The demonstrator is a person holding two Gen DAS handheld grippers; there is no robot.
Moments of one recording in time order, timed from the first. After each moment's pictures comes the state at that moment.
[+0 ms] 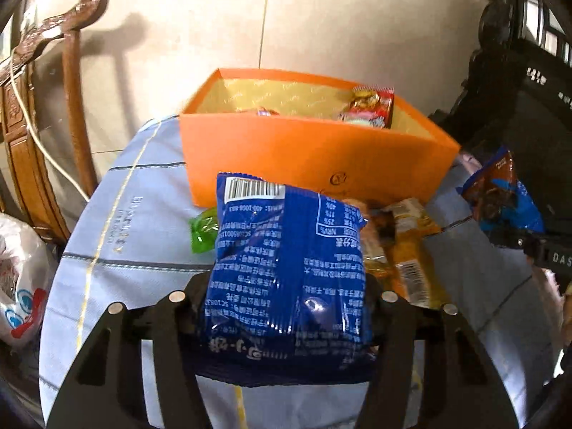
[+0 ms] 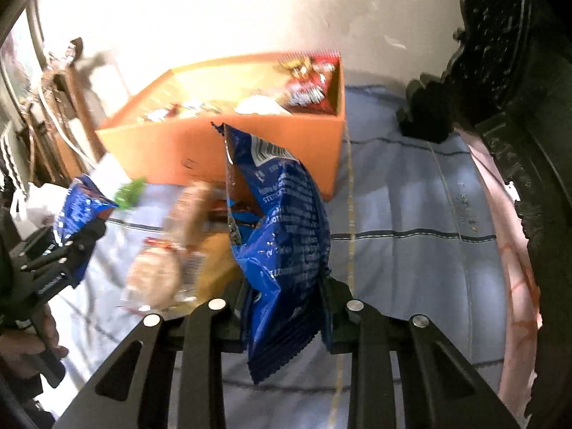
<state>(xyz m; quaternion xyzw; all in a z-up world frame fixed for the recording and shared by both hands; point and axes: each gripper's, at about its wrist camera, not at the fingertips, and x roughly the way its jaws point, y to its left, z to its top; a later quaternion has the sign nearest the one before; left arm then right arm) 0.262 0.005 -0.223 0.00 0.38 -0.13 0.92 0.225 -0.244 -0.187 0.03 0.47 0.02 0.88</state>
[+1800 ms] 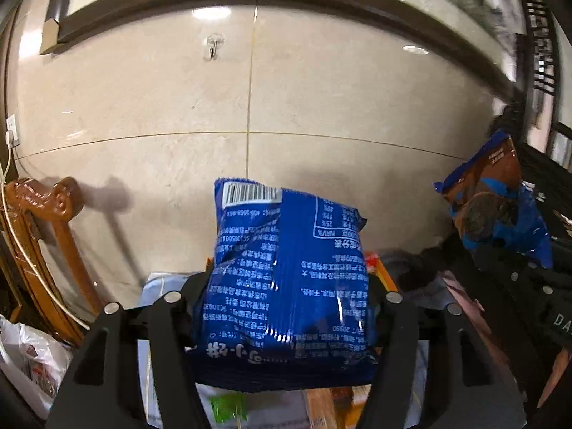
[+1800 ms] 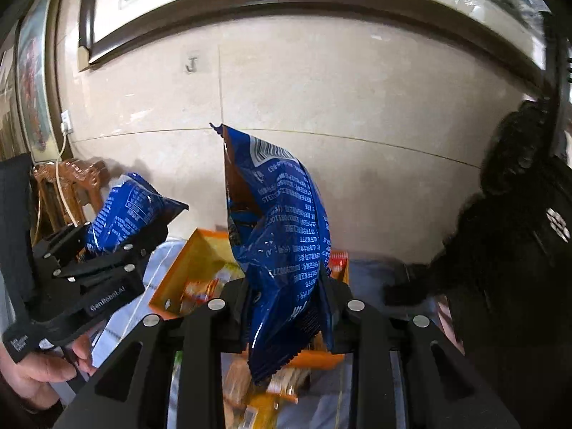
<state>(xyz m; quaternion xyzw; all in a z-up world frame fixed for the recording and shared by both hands) 0.394 -0.039 -0.017 0.01 0.27 -0.11 0.96 0.326 -0.215 0.021 -0.01 0.33 0.01 0.94</state>
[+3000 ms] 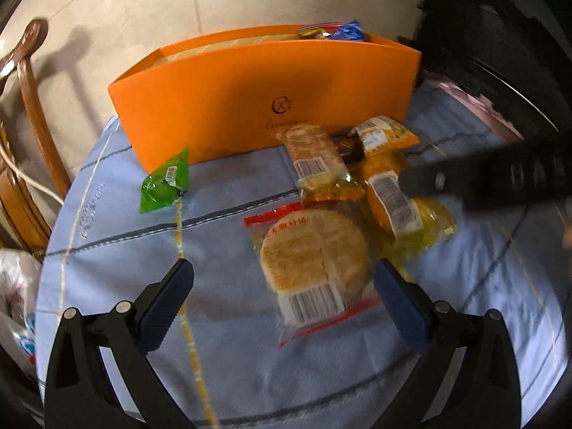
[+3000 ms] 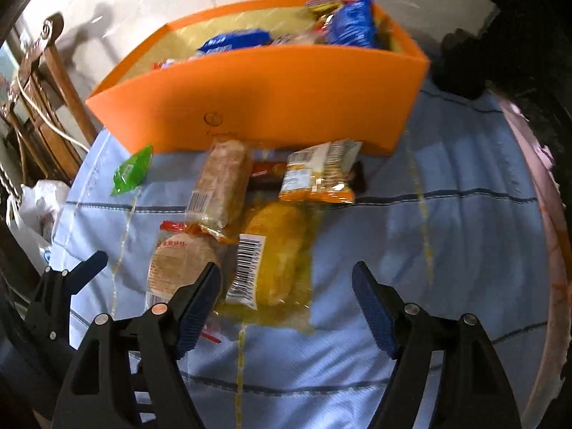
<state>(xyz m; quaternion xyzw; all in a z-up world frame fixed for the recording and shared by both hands) 0.251 -0.059 -0.288 0.10 0.41 -0.15 0.89 0.257 -0.185 -0.239 0.05 0.55 0.01 0.83</state>
